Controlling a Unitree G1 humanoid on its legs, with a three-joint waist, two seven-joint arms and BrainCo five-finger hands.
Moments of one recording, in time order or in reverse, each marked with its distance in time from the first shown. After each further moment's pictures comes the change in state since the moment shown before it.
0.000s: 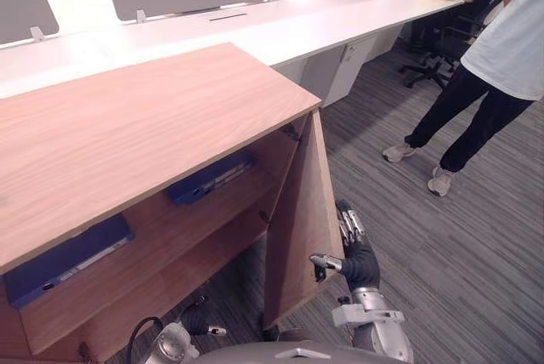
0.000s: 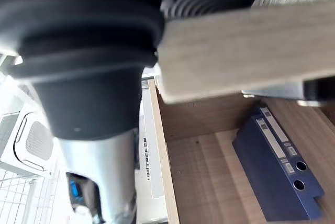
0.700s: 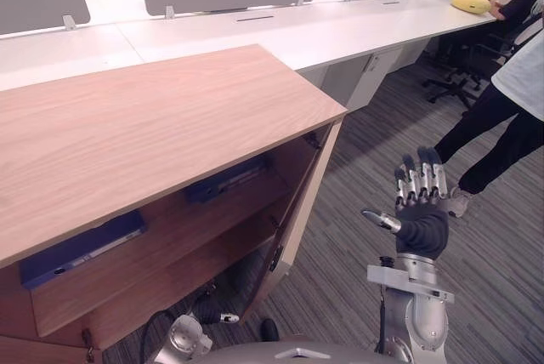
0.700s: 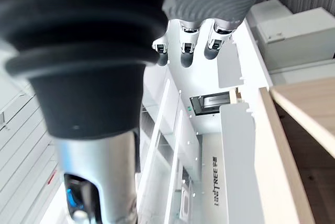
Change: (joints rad) left arm 0.018 -0.056 -0.004 -0.059 -0.050 -0.004 0.007; right arm -0.076 0.093 -0.218 -0.222 -0.002 -0.063 -0.133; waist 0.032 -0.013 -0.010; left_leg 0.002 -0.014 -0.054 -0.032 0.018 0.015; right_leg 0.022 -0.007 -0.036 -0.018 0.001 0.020
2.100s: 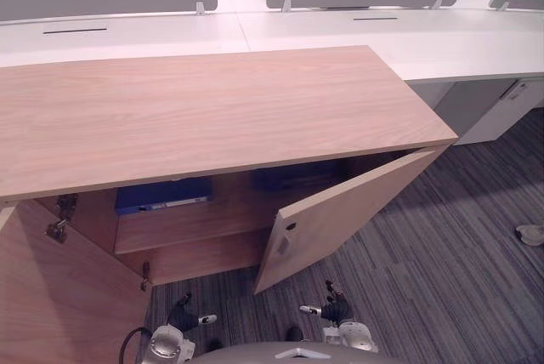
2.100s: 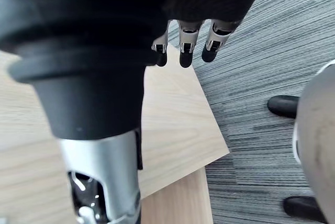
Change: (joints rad) left arm 0.010 0.002 0.222 0.081 -0.040 0.008 0.048; right arm -0.296 -0.080 0.017 1.334 -0.287 0.181 0.006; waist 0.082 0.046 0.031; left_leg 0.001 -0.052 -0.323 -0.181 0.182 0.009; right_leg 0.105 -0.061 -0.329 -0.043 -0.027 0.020
